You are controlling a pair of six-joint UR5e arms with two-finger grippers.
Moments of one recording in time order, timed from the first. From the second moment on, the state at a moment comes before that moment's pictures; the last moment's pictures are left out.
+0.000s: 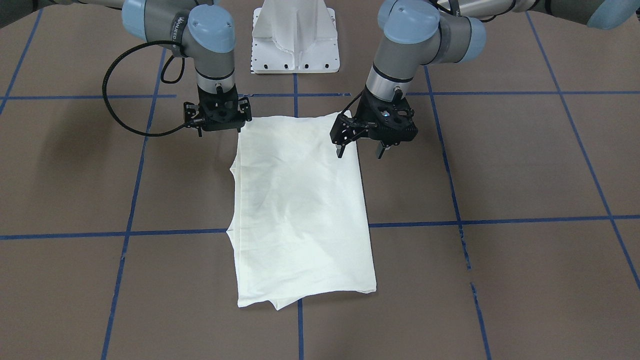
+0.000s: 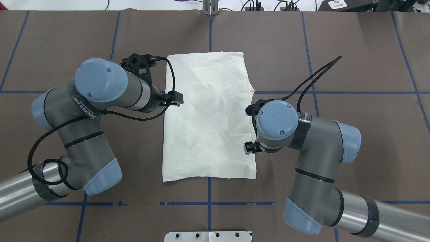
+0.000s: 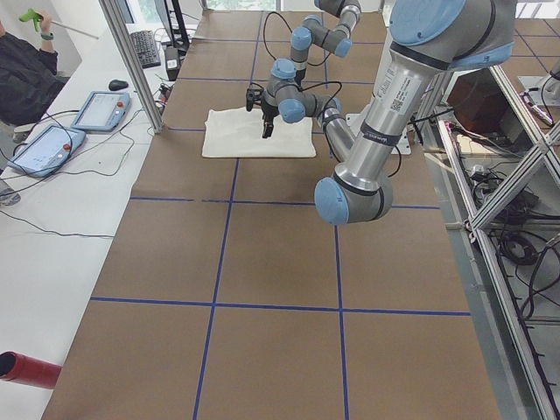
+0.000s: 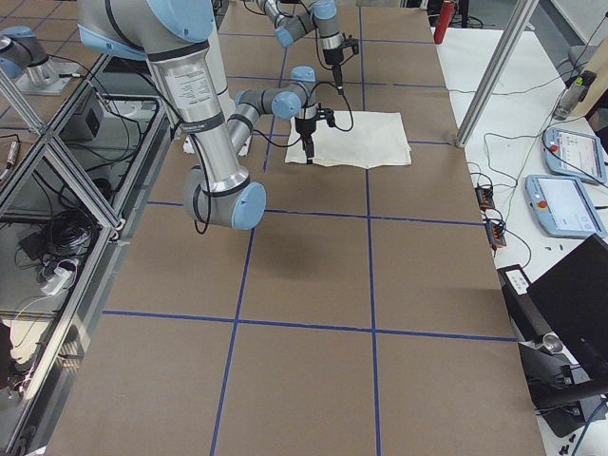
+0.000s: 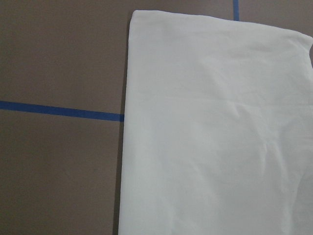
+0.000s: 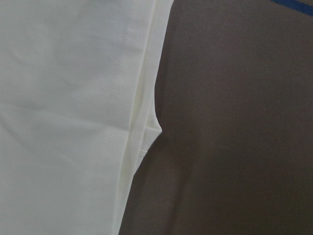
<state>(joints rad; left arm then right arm) -0.60 -2.12 -1.80 -1.79 -1.79 -1.30 0.45 -1.06 1.87 -1.79 1.75 0.97</state>
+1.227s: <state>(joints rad) -0.34 -2.00 -1.83 -1.85 -1.76 -2.00 0.50 -1.04 1.85 -1.57 1.84 1.11</state>
